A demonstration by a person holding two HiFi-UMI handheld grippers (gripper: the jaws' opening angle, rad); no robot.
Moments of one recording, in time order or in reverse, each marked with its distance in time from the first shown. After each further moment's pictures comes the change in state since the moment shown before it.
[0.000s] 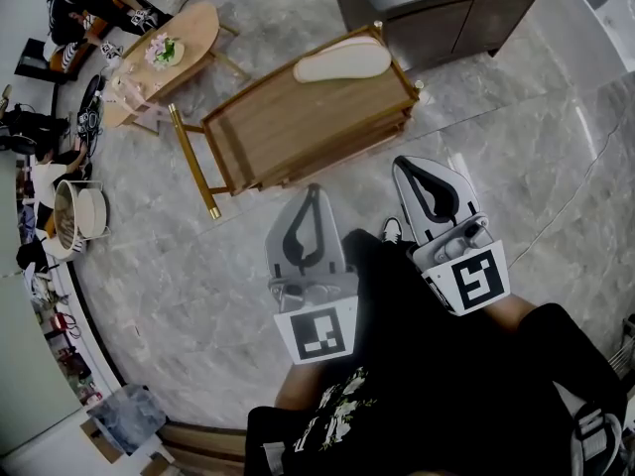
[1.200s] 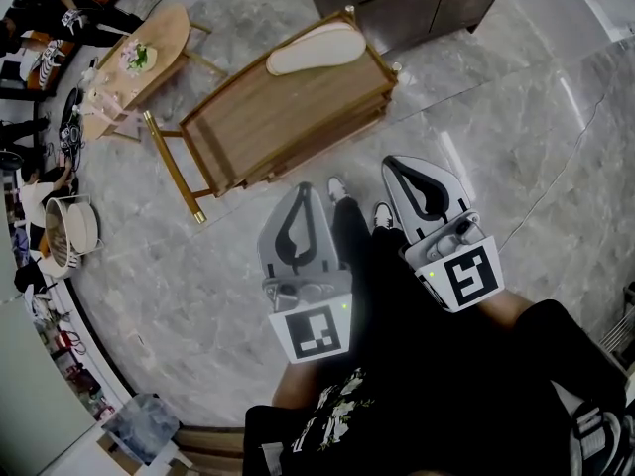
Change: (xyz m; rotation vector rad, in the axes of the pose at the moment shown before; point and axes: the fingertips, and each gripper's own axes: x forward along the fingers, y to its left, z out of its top) left arm 0.006 -0.016 -0.013 -0.017 0.022 -0.060; right arm -0.015 -0.005 -0.020 0.039 0.053 -0.047
